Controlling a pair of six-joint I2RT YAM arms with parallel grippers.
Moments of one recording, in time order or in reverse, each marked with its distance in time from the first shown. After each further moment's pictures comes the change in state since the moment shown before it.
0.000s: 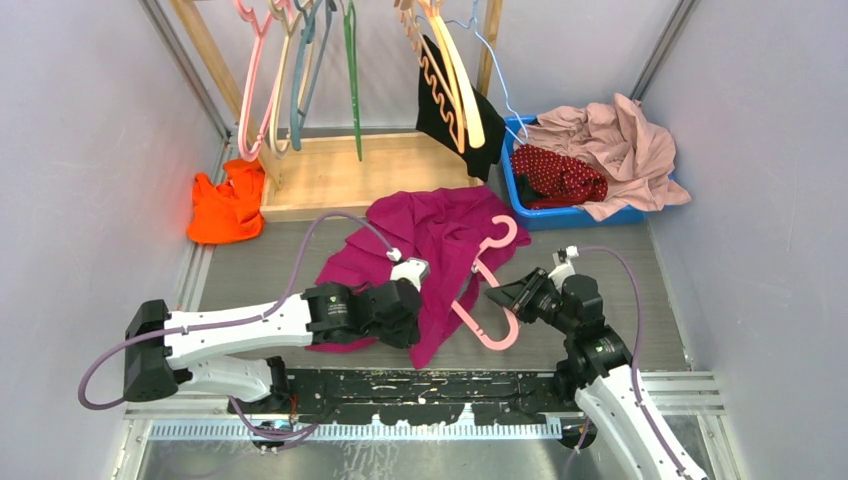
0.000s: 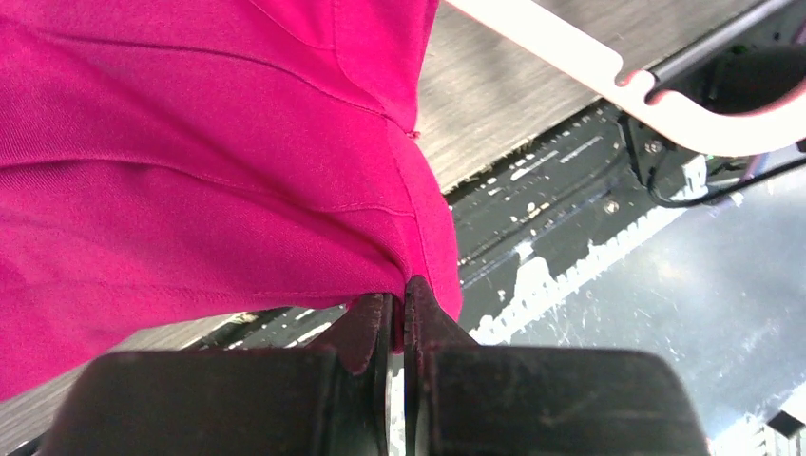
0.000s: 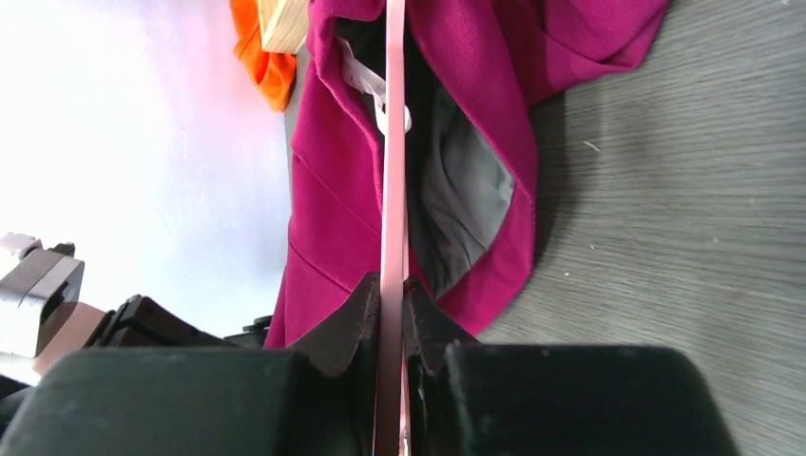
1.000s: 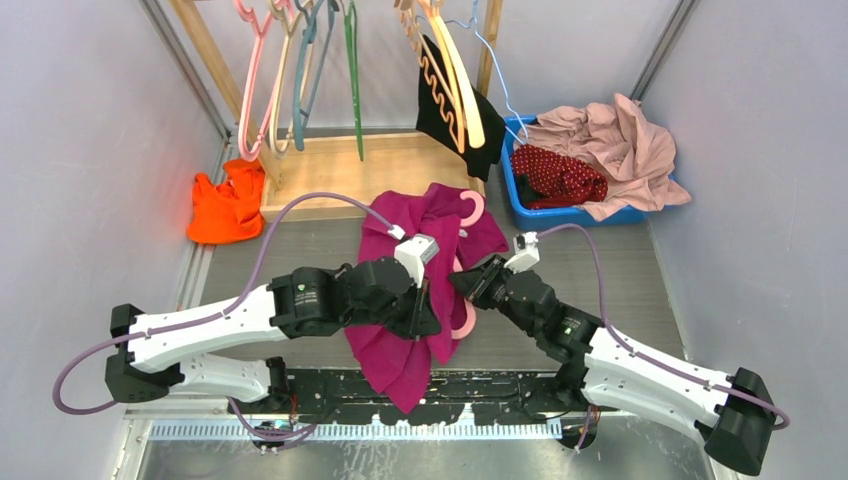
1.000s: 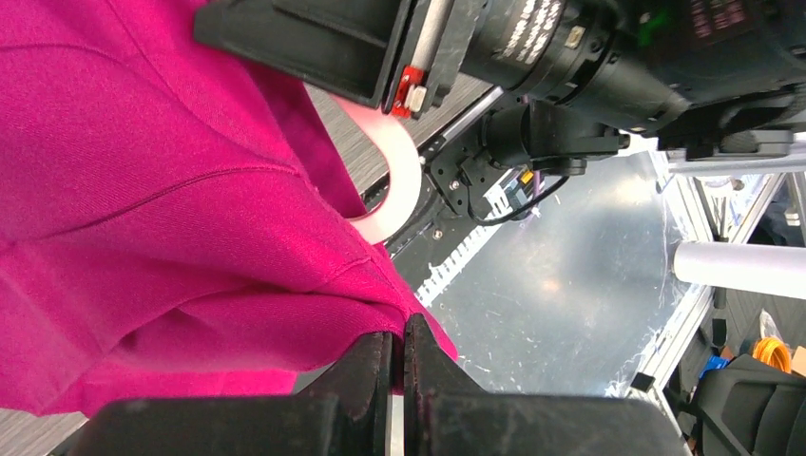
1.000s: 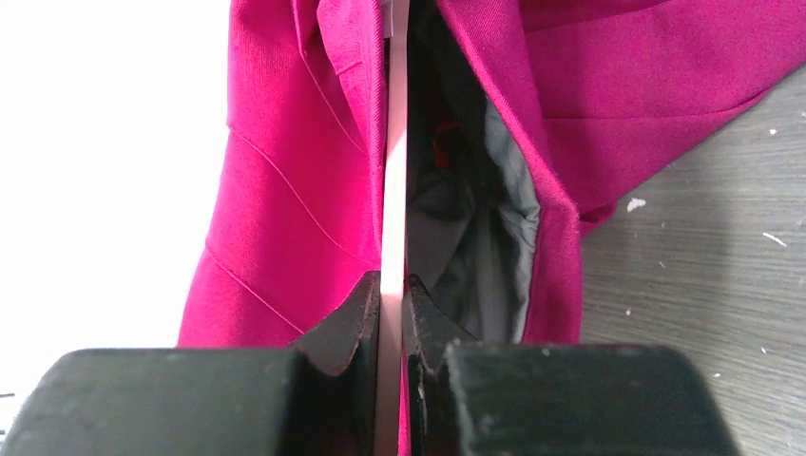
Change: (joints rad) left arm -0.050 -0.054 0.276 -0.060 0.089 0.027; right arm 0.640 0.381 0.182 0.299 0.672 0.022
